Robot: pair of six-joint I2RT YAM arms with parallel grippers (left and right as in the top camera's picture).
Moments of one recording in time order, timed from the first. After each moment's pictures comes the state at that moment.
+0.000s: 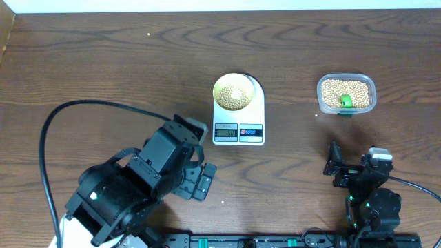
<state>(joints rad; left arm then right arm) -0.73 1.04 1.39 -1.43 -0.09 -0.27 0.04 0.01 0.10 -0.33 0.06 0.17</state>
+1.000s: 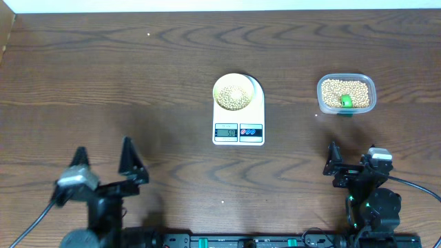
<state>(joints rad) 0.05 0.11 0.62 -0.47 -0.03 -0.27 0.04 0.01 0.10 -0.34 0.06 0.17</state>
